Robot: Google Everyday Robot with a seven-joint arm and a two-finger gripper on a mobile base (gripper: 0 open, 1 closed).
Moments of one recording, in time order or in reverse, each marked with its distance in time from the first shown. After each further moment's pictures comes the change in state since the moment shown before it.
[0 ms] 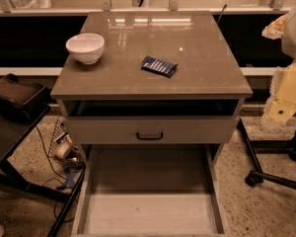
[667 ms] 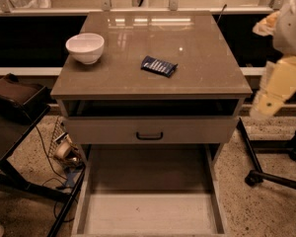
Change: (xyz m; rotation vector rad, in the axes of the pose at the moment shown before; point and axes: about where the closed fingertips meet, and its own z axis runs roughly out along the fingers) arm -0.012 -0.013 0.009 0.004 -0.070 -0.012
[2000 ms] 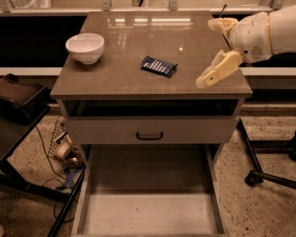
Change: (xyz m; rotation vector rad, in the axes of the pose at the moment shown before) arm -0.079 -0.096 0.094 -0.002 -0.736 0.022
